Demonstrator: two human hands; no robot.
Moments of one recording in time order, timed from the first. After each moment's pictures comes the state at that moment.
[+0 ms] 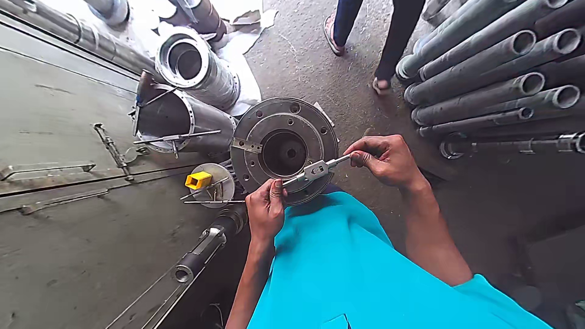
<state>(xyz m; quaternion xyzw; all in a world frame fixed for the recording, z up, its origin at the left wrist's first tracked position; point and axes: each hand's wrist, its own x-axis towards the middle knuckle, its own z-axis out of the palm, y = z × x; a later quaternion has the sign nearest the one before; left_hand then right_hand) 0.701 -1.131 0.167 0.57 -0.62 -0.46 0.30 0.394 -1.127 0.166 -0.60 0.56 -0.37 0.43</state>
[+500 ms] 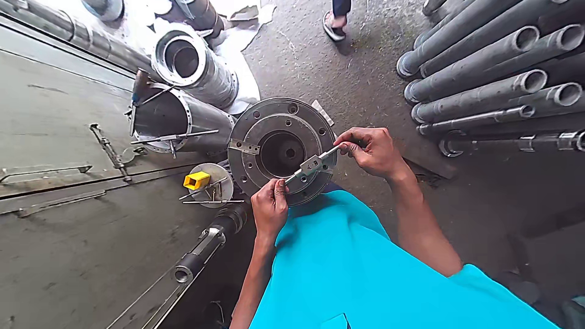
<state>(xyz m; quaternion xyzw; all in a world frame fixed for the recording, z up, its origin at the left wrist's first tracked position) 0.694 -1.127 0.142 0.60 -0.67 -0.37 0.24 0.397 -1.152 0.143 -0.62 0.59 -0.32 0.40</state>
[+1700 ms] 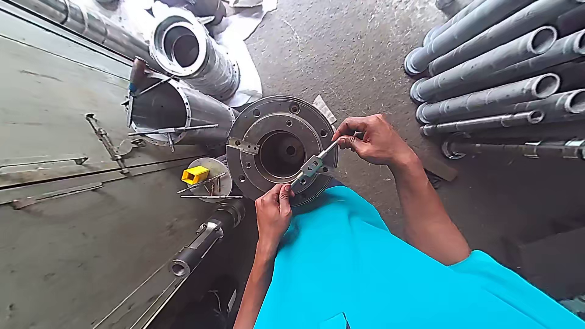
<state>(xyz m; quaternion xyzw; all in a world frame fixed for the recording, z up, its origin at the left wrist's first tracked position) 0.683 -1.119 0.145 0.63 -0.66 -0.37 0.18 0.381 -1.192 0.144 -0.67 0.55 -0.24 0.45</state>
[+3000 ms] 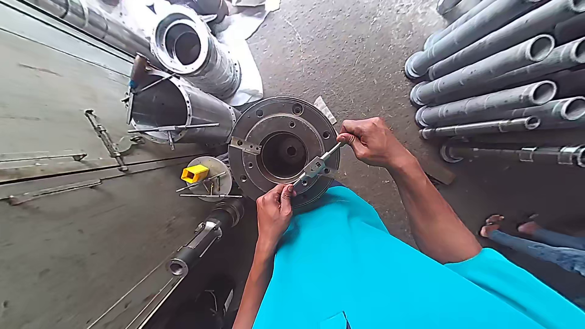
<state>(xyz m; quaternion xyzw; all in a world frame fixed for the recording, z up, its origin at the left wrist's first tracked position) 0.687 -1.122 0.141 0.62 -0.64 -0.42 0.18 0.385 -1.199 0.137 -0.75 0.53 -0.21 0.34</state>
